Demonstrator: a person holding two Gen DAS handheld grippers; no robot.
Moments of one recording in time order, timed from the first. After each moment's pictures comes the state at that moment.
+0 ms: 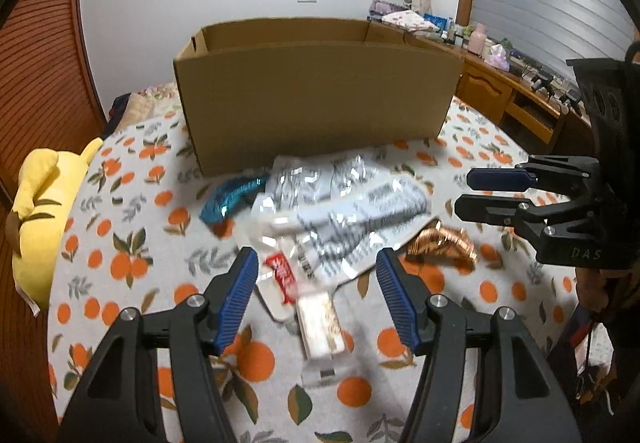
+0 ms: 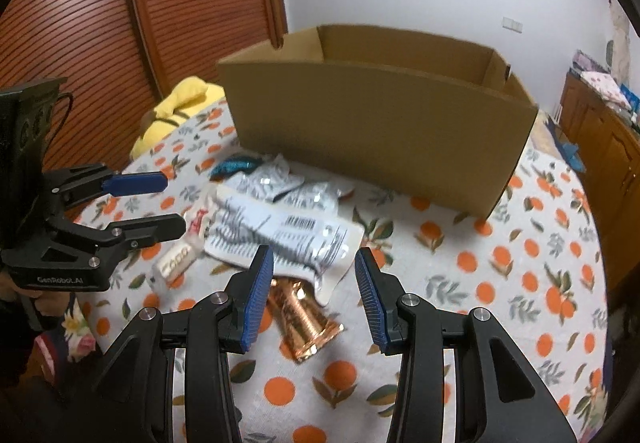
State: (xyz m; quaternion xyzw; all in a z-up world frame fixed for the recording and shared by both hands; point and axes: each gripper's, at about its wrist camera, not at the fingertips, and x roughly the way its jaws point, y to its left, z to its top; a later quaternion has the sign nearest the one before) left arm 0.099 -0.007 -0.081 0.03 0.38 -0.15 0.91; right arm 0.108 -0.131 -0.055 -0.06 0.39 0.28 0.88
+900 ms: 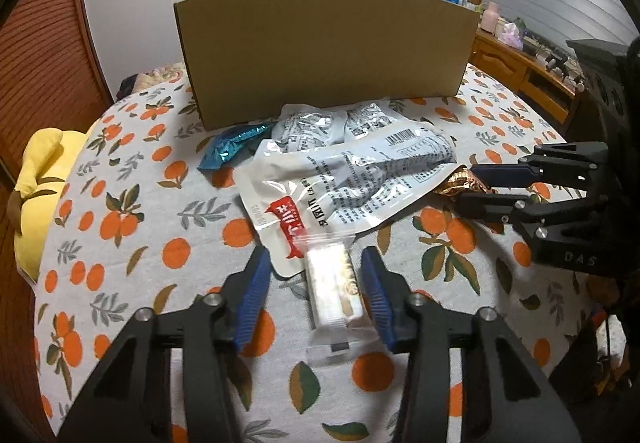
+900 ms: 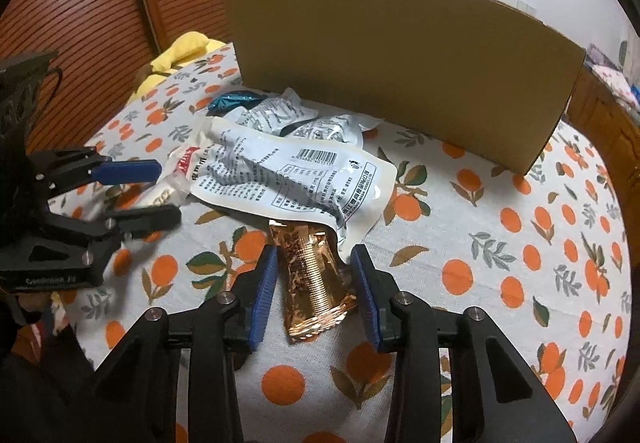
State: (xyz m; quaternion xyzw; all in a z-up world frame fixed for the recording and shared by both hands) left arm 0.096 -0.007 -0.112 0.04 0.41 -0.12 0.90; right arm 0.104 -0.114 -0.097 -0.11 0.42 0.28 0.86
